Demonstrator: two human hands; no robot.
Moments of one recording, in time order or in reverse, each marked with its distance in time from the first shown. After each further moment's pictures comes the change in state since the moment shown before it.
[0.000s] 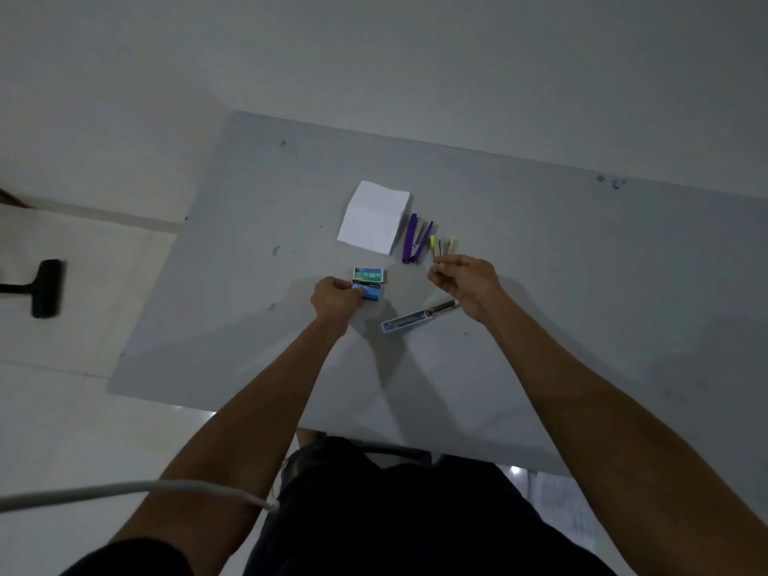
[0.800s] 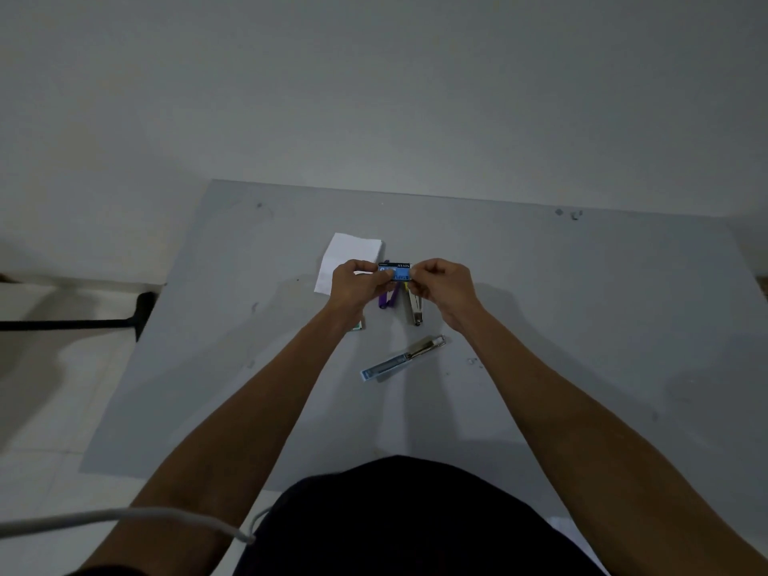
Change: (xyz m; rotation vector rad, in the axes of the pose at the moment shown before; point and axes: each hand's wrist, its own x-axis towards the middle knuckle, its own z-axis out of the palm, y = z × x) left_hand -0.032 0.112 0.034 -0.386 -0.357 0.228; right_hand 0.014 -0.041 0.007 -0.182 0.018 -0.248
